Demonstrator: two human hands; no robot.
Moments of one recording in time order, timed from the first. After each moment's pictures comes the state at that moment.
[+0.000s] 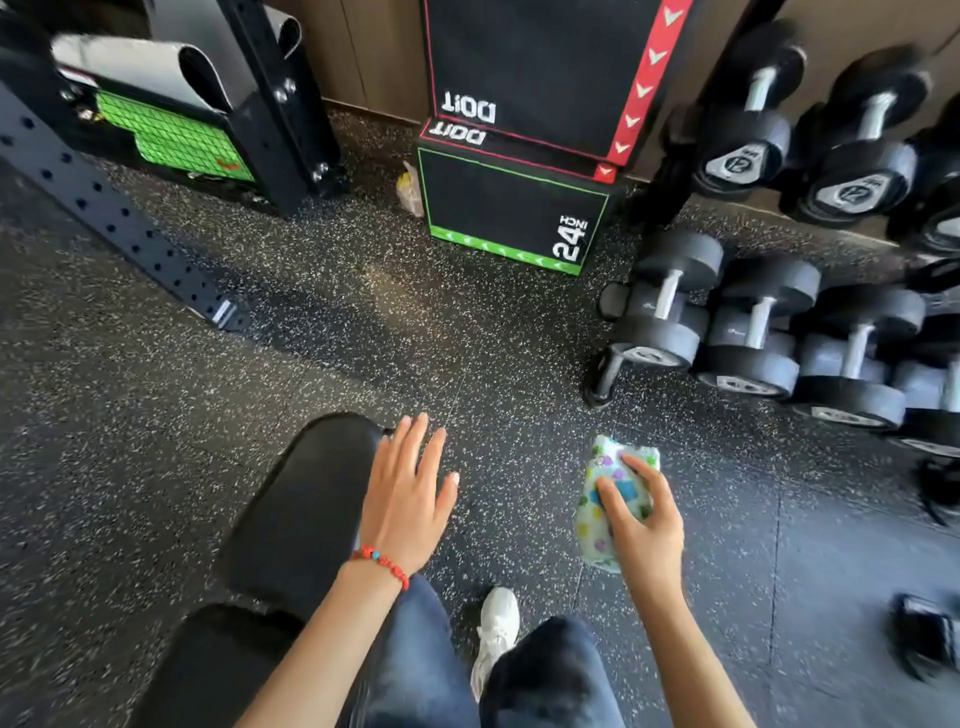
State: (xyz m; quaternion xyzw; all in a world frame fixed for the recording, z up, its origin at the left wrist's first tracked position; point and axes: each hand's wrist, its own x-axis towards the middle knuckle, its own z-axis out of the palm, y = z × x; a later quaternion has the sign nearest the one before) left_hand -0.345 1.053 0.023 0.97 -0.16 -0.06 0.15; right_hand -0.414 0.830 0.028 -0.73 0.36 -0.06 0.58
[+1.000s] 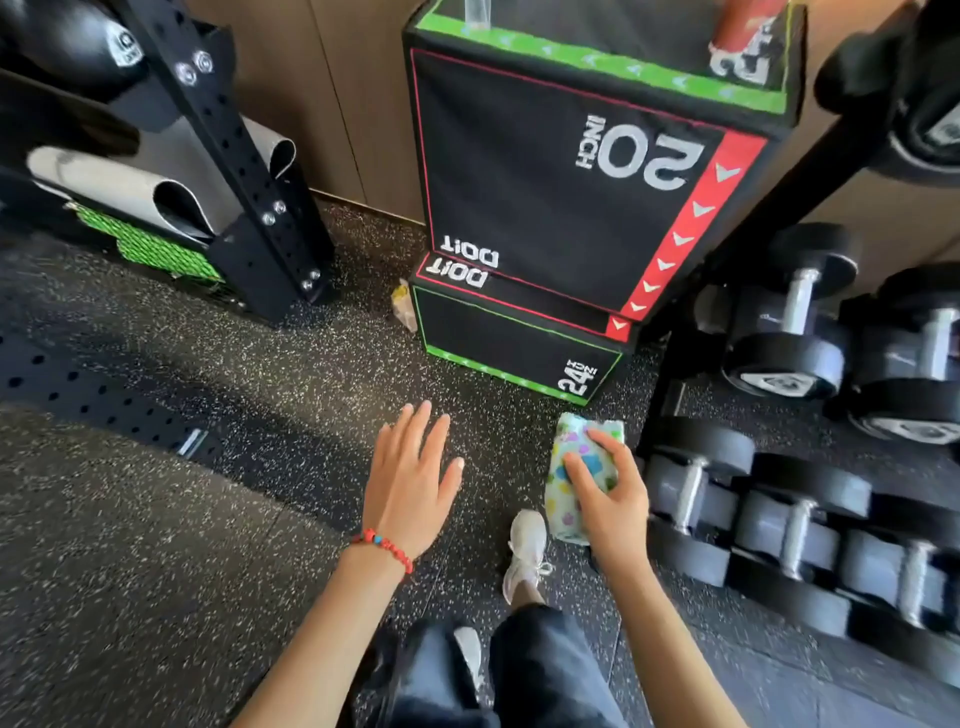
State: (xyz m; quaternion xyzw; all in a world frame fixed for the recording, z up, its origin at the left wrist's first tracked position) left_hand 0.069 0.975 0.058 0.98 -0.15 -0.02 0.16; right_hand 0.021 0.774 0.060 -0.73 0.30 -0.07 0.61
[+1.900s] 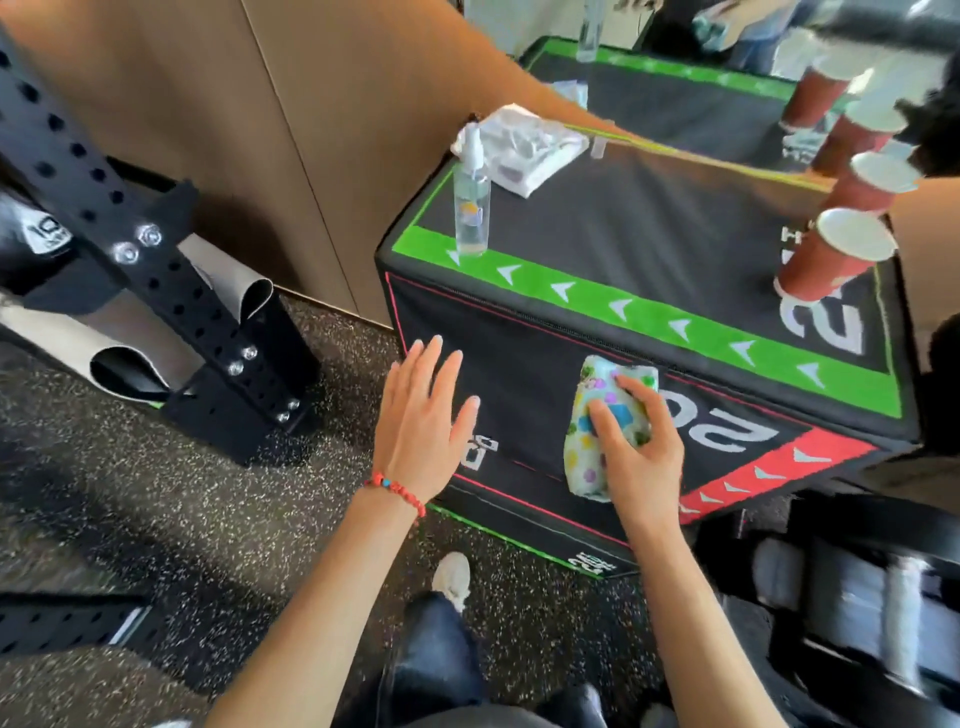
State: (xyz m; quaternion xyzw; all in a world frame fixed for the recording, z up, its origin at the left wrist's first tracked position) left_hand 0.522 0.890 0.130 0.96 -0.15 0.10 0.22; right_hand 0.469 0.697 0.133 -0.73 0.22 -0.19 0.61
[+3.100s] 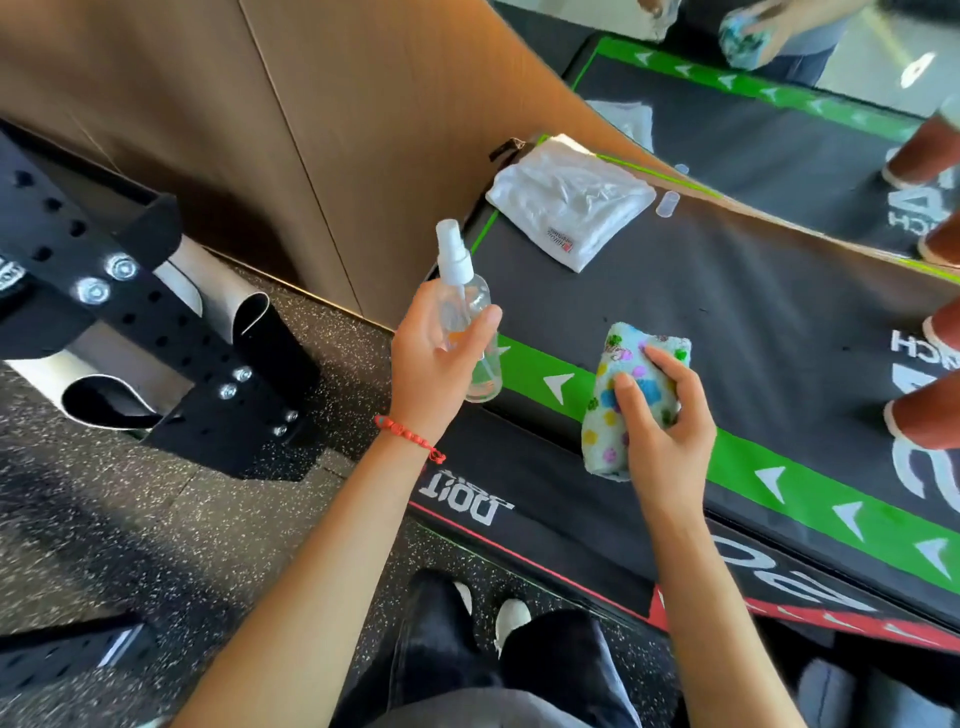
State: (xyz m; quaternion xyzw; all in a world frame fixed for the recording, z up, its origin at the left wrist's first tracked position) left_hand 0.709 0.885 0.185 0.75 0.00 0.13 0.65; right_hand 0.643 0.713 0.160 -0.72 0.19 -0.22 0.63
